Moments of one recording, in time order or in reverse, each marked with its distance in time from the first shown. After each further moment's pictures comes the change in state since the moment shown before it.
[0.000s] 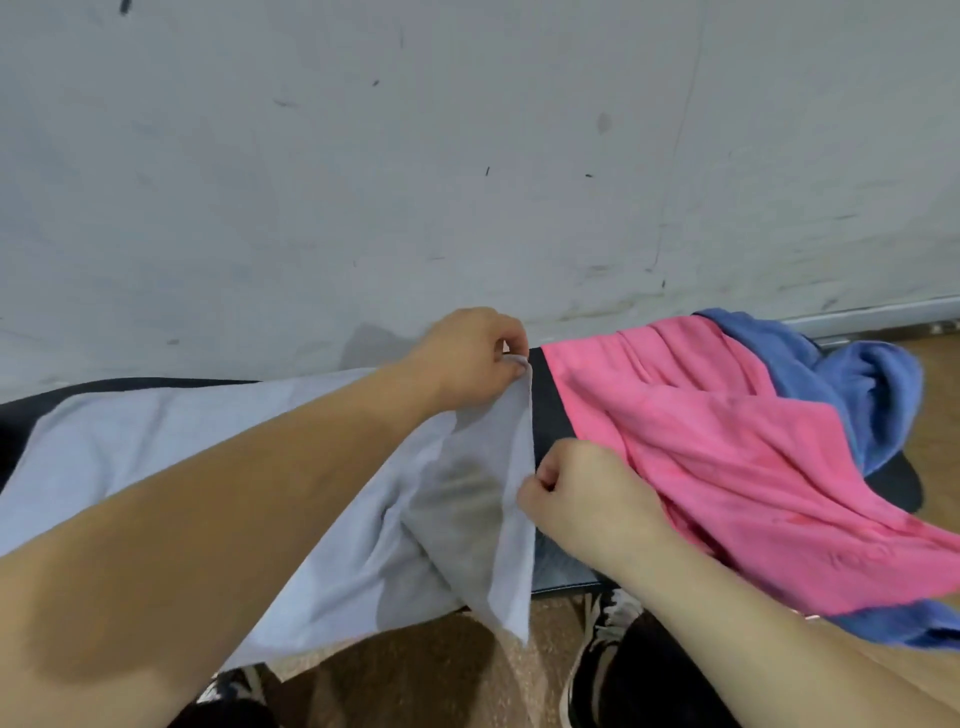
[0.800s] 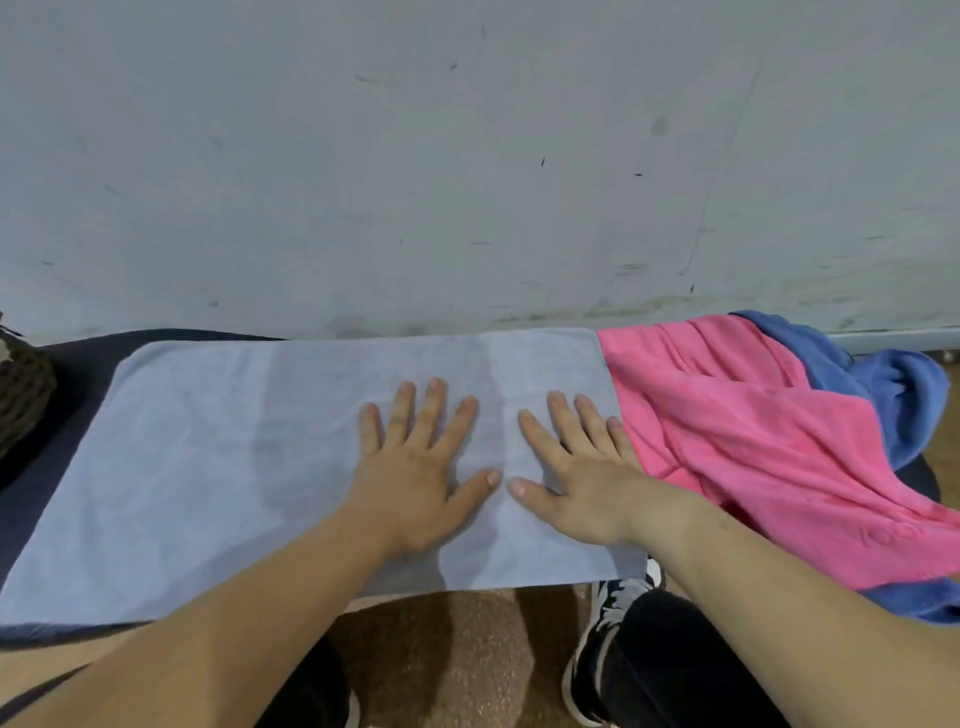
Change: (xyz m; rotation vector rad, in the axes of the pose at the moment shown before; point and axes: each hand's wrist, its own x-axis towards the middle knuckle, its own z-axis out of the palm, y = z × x) left_hand -0.165 -0.059 0.065 0.260 -0.099 -0.244; right_hand 0.011 -0.004 0.026 -0.394 -0.410 -0.265
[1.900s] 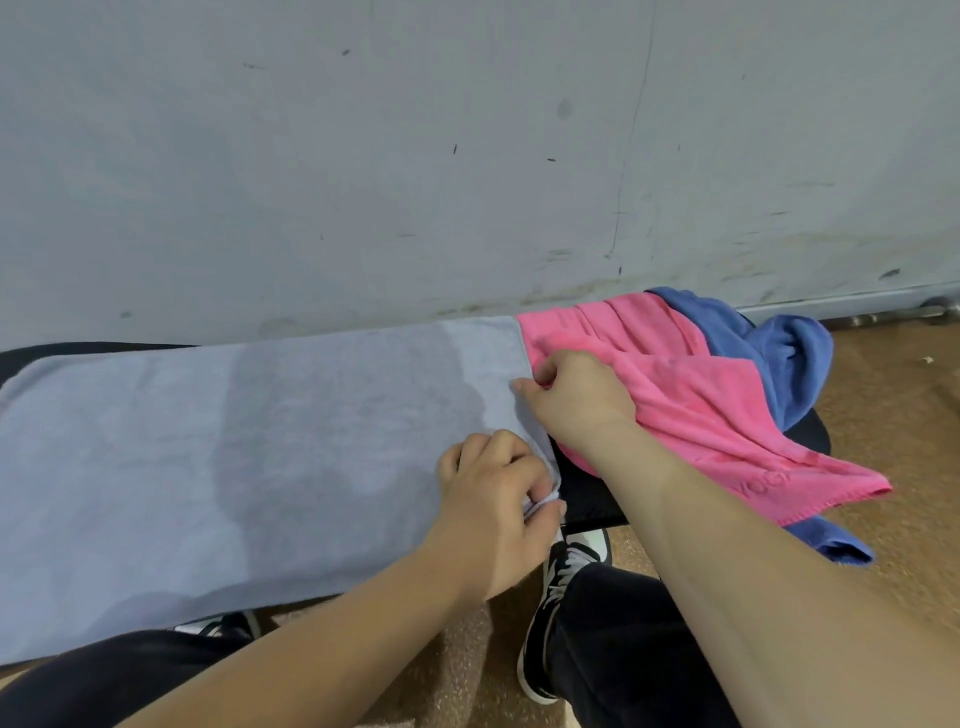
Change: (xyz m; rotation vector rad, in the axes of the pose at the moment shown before) left_hand -0.006 0.142 0.023 -0.518 0.354 0.271; right_hand 0.012 0.057 -0.032 0.416 0.583 0.354
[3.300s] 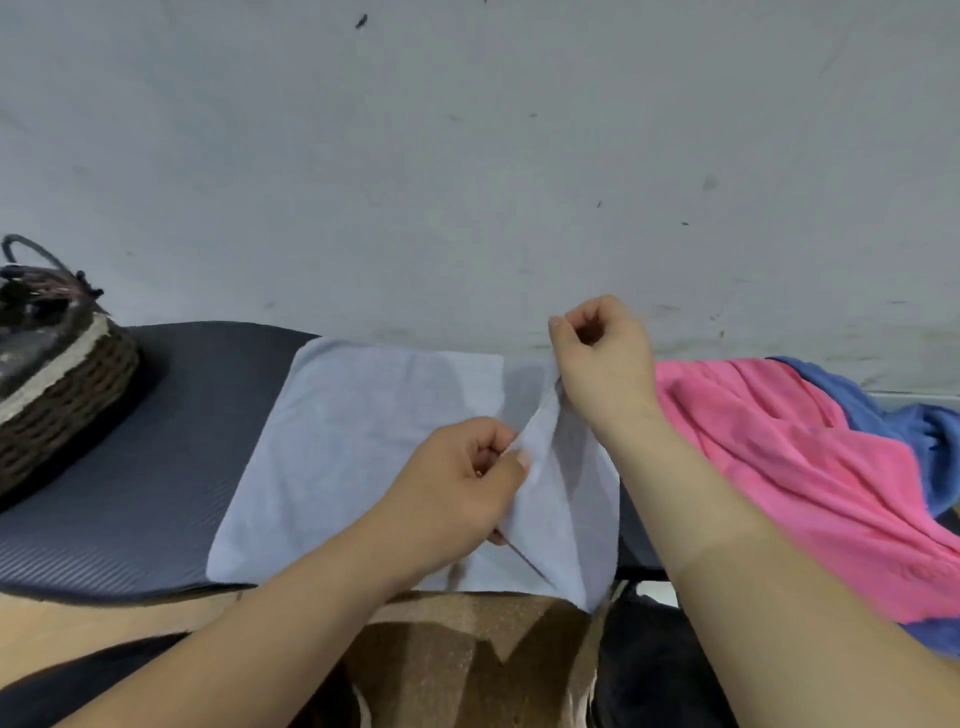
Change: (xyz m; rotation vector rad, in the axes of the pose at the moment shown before) left_hand -0.038 -0.040 -0.177 -0.638 -0.076 -0.503; right_hand -0.022 -0.152 0.017 0.626 0.243 -0.213
